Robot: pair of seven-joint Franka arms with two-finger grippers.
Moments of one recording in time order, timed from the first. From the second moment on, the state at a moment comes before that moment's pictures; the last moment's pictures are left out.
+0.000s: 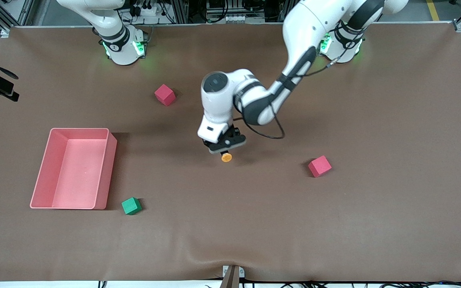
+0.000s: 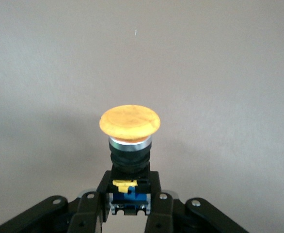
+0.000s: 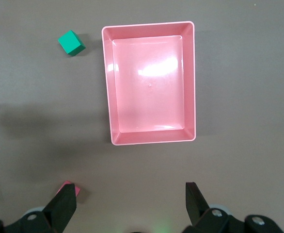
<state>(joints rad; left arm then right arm) -0.71 0.81 -0.25 -1.31 0.51 2.20 -1.48 -0.03 -0.02 -0.08 -1.52 0.00 1.45 -0.04</state>
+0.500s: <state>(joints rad) -0.79 0.89 -0.25 -1.34 1.16 2.20 -1.87 -0.03 -0.02 -0.08 -1.52 0.00 1.45 -0.04</state>
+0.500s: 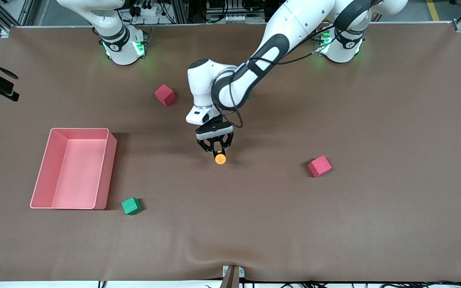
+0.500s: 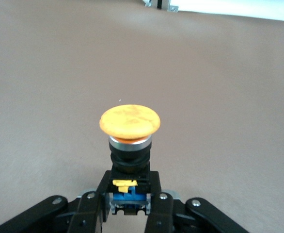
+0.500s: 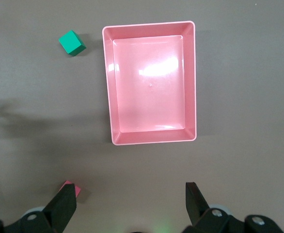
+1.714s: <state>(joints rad) -0.84 1.04 -0.22 -1.40 1.75 2.20 -2.29 -0.06 -0.02 0.01 -1.52 0.02 1.46 -0.04</state>
